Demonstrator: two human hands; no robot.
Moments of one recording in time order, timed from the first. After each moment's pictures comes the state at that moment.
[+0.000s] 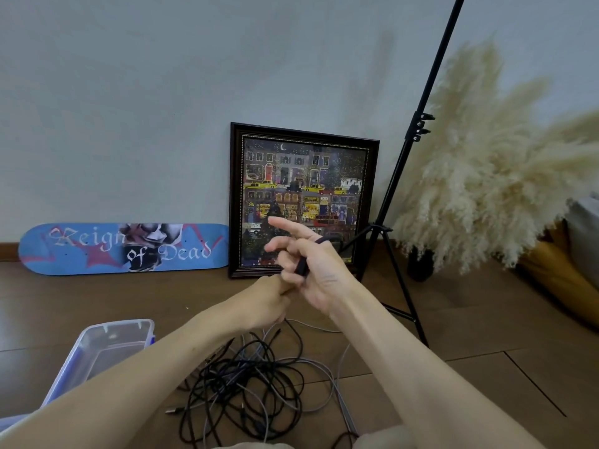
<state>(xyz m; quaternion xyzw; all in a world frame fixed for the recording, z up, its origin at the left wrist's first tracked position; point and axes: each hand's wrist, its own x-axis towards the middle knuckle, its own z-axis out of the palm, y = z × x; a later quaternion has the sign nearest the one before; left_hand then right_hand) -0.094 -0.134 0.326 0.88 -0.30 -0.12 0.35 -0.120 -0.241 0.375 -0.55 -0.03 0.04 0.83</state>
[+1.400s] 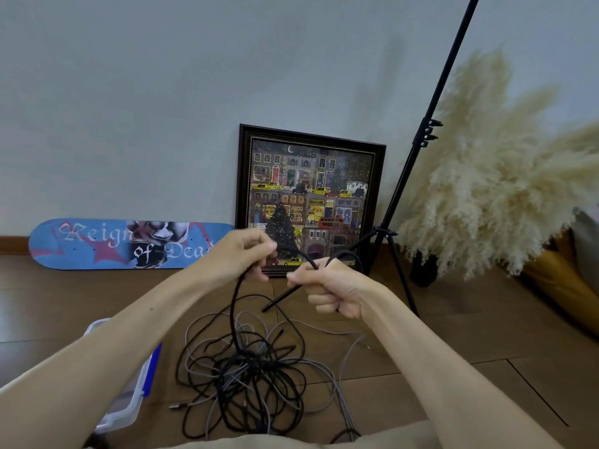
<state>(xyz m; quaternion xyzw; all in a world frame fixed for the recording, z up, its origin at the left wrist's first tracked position) -0.076 -0.086 0.366 0.79 -0.24 -0.07 0.56 -0.119 -0.275 0.361 -0.73 0.02 0.19 0.65</state>
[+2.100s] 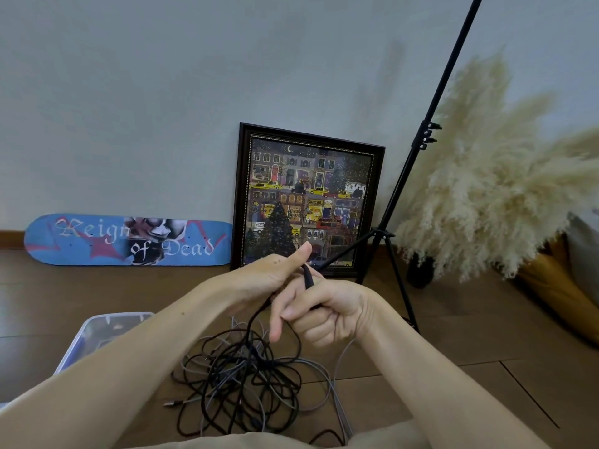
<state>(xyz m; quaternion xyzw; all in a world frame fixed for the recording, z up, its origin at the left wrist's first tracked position) -0.099 -0.123 0.359 0.73 -0.27 -0.25 0.58 -0.138 -0.261 0.374 -0.52 -0.23 0.56 0.61</state>
